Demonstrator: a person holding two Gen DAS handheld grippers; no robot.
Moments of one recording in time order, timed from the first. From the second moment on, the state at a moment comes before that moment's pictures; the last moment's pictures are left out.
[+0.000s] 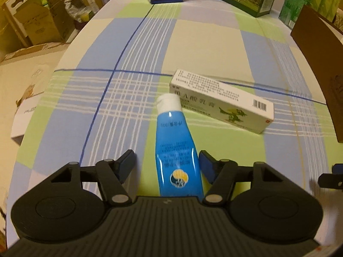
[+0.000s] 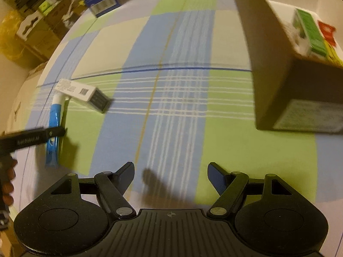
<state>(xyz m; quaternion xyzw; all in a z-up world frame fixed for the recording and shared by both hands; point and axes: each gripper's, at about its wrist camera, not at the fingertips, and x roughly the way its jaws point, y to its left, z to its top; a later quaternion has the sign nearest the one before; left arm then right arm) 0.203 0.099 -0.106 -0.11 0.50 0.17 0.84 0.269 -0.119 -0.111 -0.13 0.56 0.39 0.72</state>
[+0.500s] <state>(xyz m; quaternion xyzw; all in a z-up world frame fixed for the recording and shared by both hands) 0.205 0.110 -0.106 -0.09 0.49 0.16 0.85 0.242 -0.023 -0.108 -0.23 0.43 0.51 0.71</state>
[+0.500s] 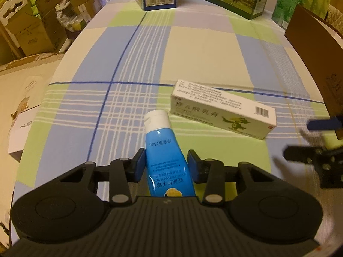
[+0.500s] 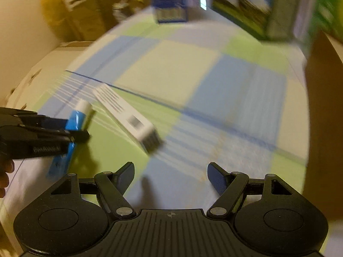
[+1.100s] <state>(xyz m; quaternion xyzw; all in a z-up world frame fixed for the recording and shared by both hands) 0.195 0.113 -0.103 -0.10 0.50 0.16 0.85 0.219 0.011 -0.123 -0.30 0.38 0.56 0.67</state>
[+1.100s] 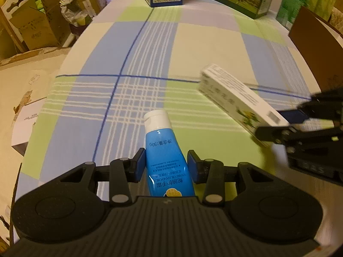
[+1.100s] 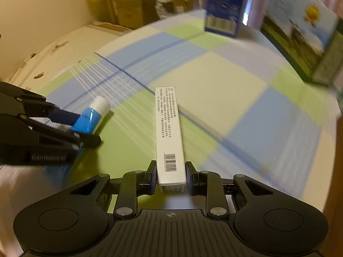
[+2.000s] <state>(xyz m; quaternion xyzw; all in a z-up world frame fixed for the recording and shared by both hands) 0.179 0.071 -0.101 -0.10 0.52 0.15 0.84 0.201 -0.035 -0.118 -0.28 0.42 0.52 0.69</state>
